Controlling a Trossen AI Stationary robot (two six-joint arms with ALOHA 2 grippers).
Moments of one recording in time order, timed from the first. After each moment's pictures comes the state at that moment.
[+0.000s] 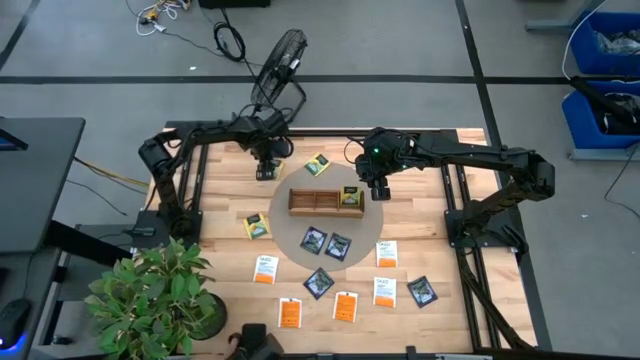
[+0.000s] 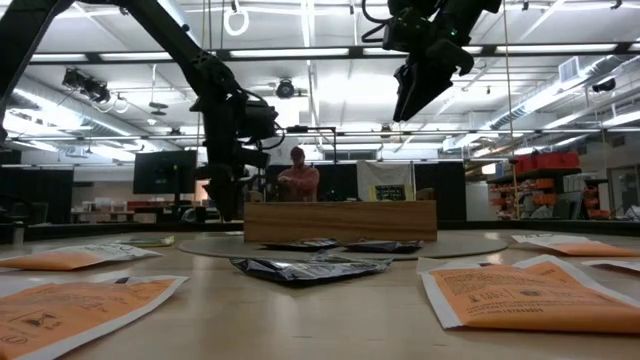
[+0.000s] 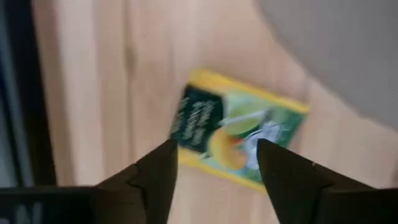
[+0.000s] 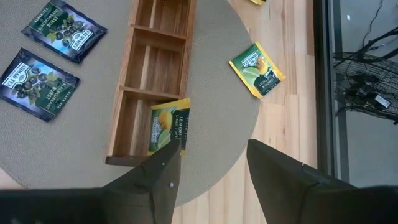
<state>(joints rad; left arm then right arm) 0.70 1.84 1.19 -0.68 -0.05 0.67 -0.30 1.44 1.23 -0.79 0.01 -0.45</state>
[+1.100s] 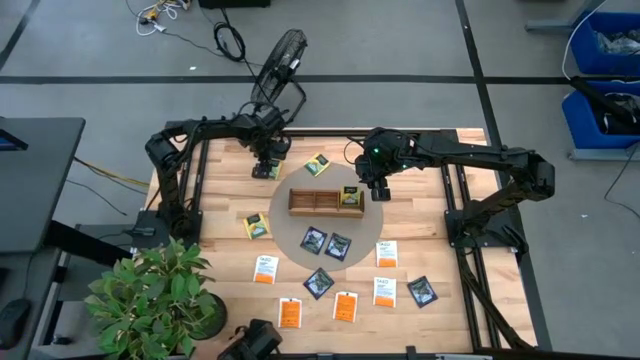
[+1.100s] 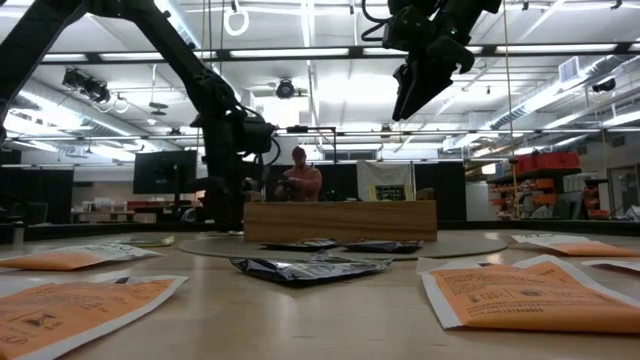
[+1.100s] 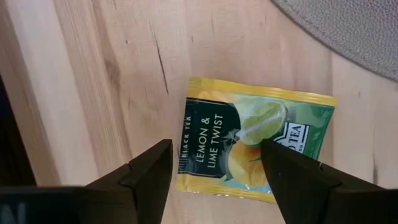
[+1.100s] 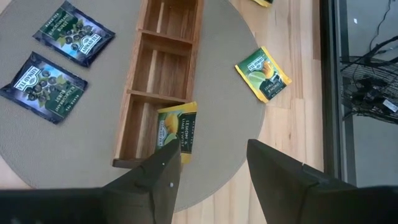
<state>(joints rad) 0.76 1.93 1.19 -0.64 0.05 0.91 -0.30 1.44 1.23 -0.79 -0.02 -0.45</state>
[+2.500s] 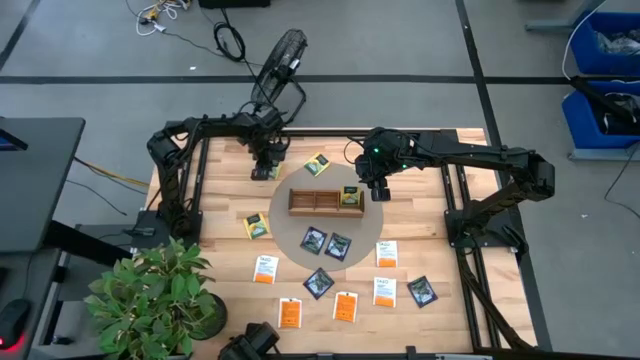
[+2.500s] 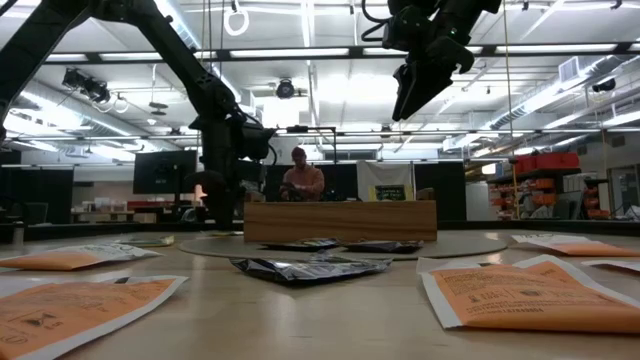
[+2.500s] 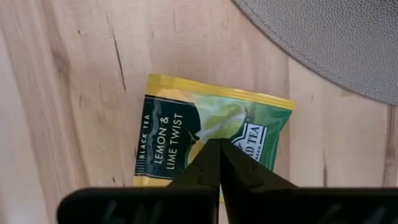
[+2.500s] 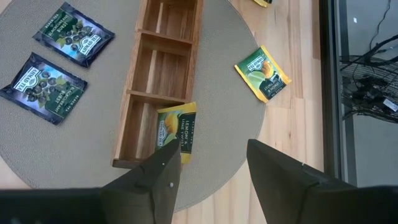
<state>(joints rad) 0.78 1.99 1.20 -0.71 0.14 0.87 -0.30 1.44 1.23 -0.78 -0.02 -0.45</state>
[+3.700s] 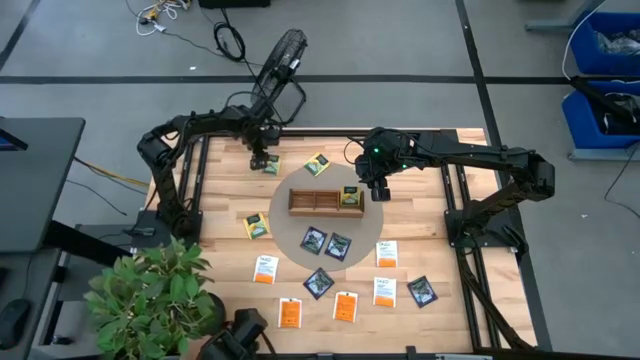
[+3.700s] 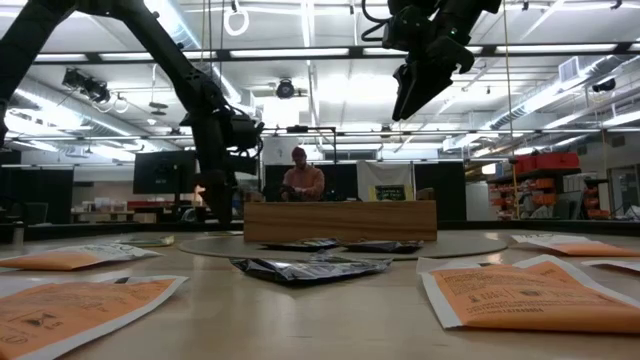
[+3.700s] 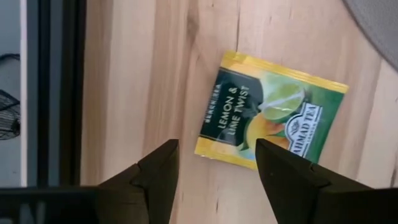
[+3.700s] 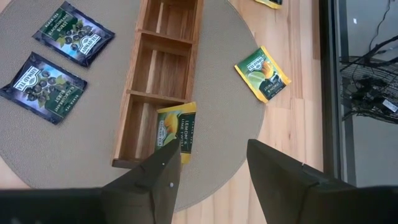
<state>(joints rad) 0.87 1.88 1.19 -0.62 0.11 0.77 -0.30 1.44 1.23 -0.78 -0.02 -0.46</state>
